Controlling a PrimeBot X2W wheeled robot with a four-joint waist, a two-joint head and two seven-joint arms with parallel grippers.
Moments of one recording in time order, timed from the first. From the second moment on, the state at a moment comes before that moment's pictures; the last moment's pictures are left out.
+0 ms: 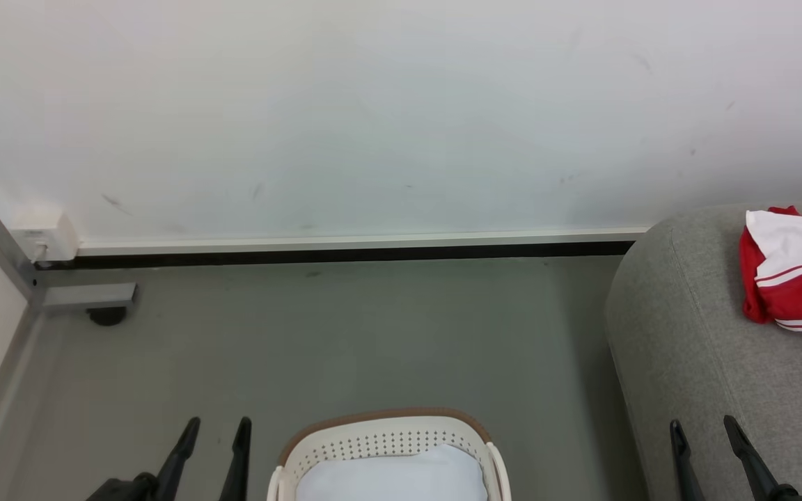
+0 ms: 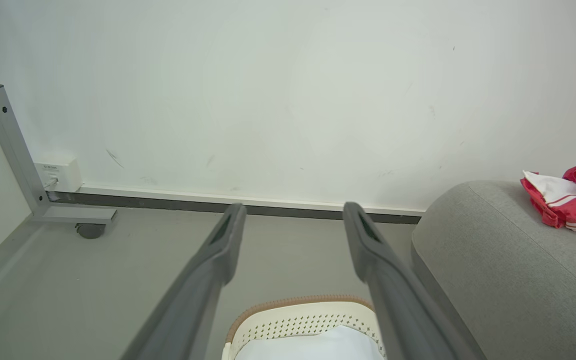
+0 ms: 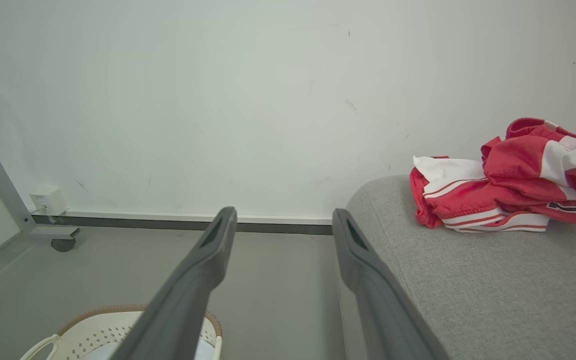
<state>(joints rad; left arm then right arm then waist) 0.03 0.13 -0.08 0.20 -0.27 -0.13 -0.26 0.06 -0.05 0.00 0.19 0.16 0.13 -0.26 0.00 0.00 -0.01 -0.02</state>
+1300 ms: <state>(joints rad) 0.03 0.10 -0.05 0.27 -0.58 -0.13 -0.18 0.06 -0.05 0.02 0.24 0.51 0.13 -0.19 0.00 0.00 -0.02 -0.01</state>
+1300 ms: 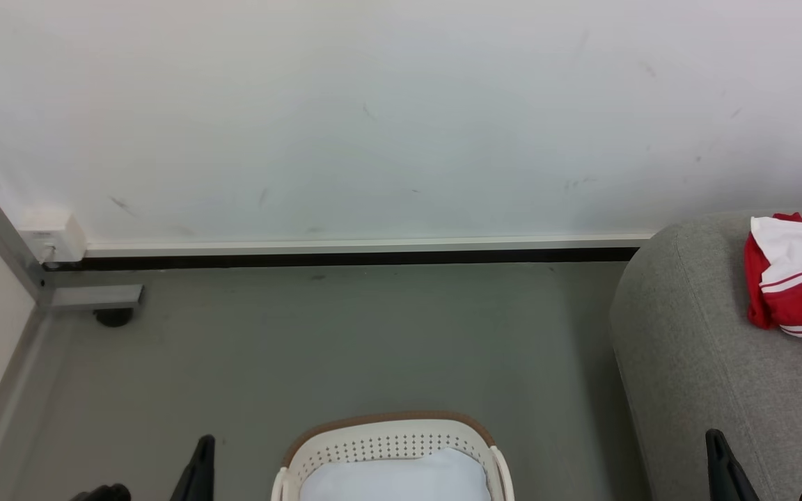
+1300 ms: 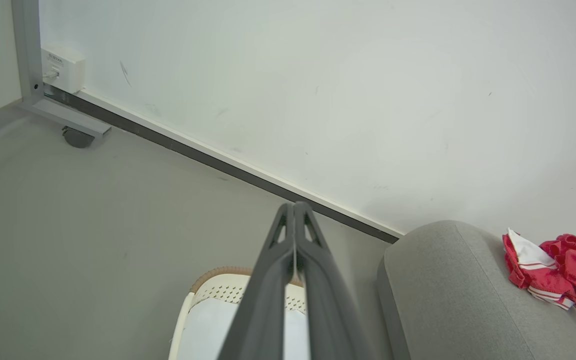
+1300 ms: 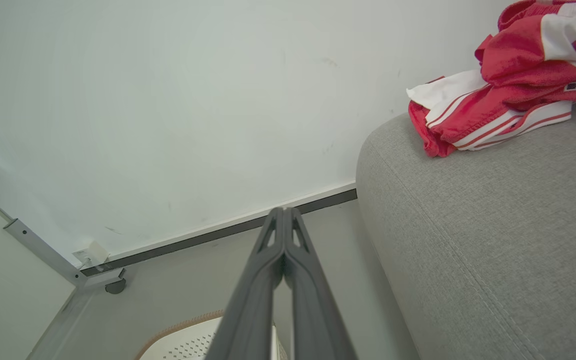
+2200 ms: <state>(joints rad) -0.02 0.09 0.00 0.26 -0.92 -0.13 -0.08 0.00 -0.07 -0.01 0.24 0.90 0.13 -0.11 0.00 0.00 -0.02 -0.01</state>
